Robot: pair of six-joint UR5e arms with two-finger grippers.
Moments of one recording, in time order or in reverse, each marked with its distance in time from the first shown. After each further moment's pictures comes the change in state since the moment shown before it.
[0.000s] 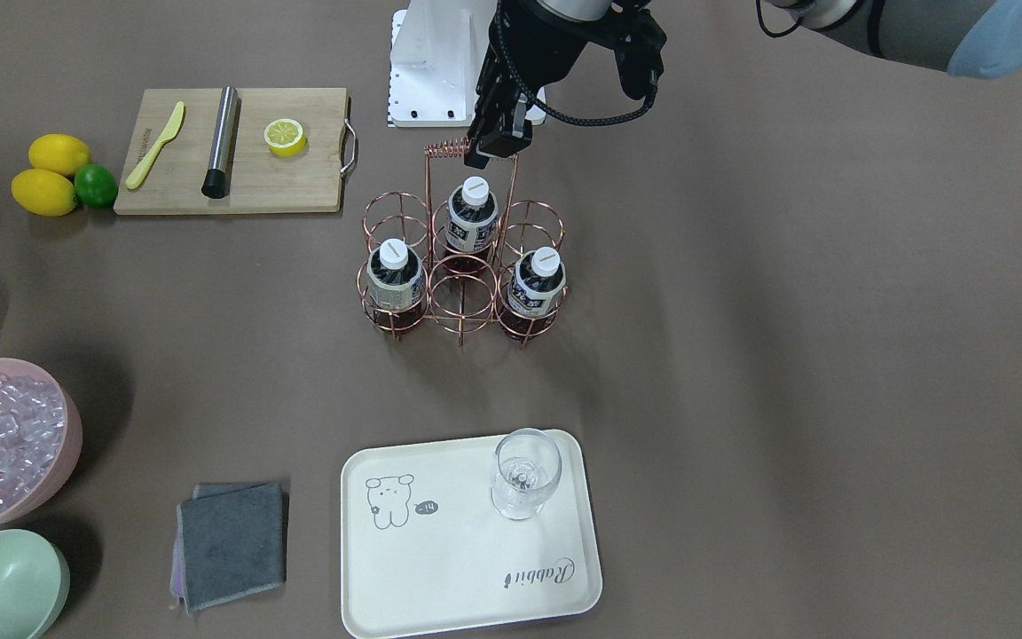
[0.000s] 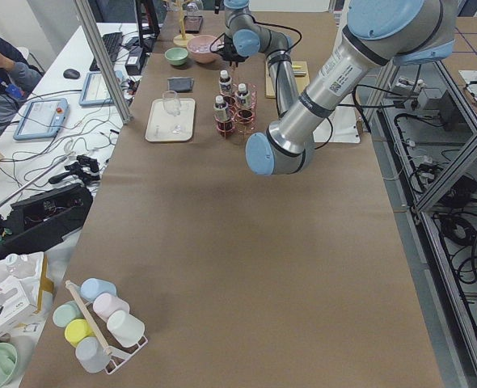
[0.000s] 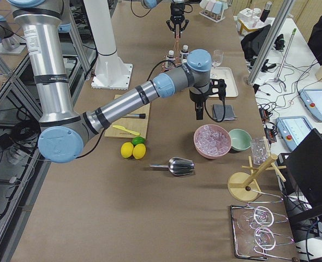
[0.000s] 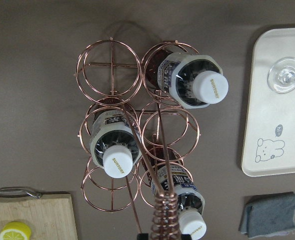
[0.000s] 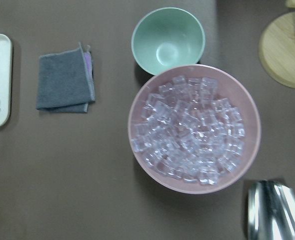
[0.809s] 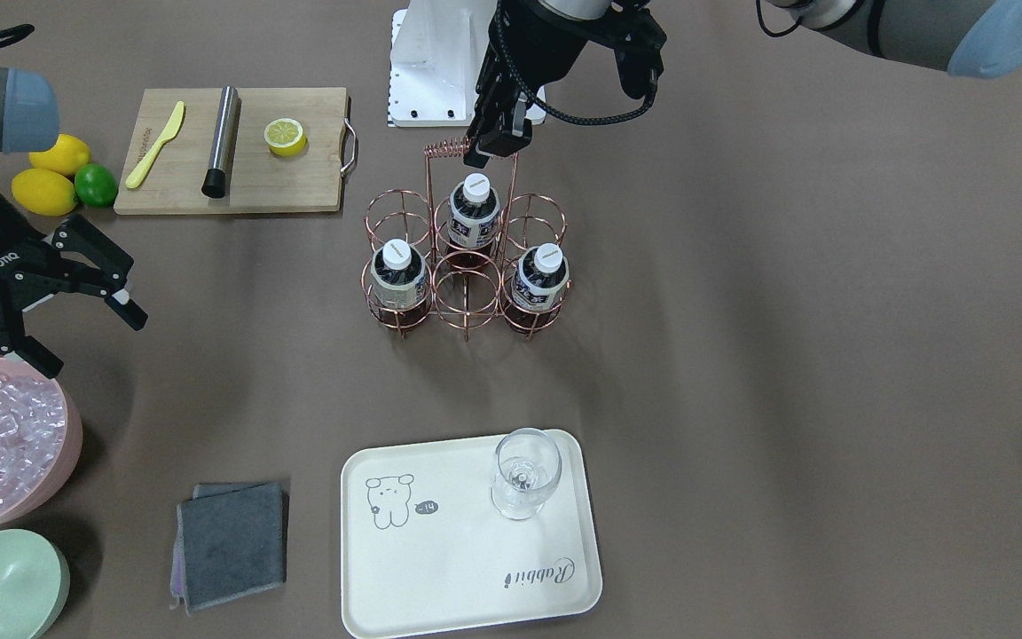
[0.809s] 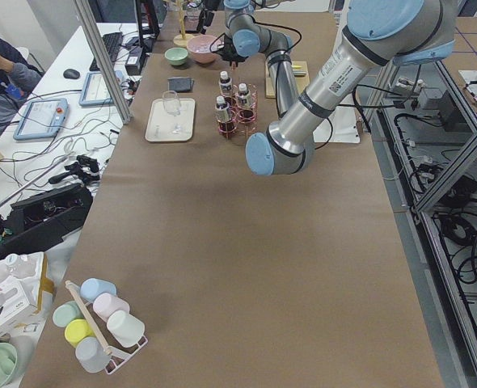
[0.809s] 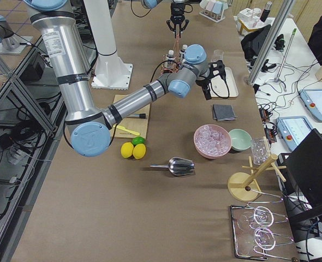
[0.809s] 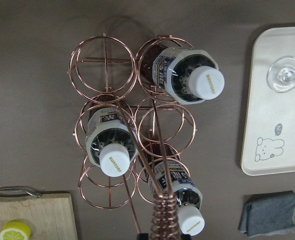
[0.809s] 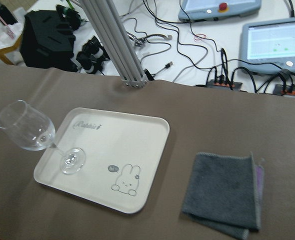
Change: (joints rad) left arm 0.000 0.001 0.000 -0.004 0.000 0.000; right arm -0.227 0.135 -0.200 0.731 -0.224 0.245
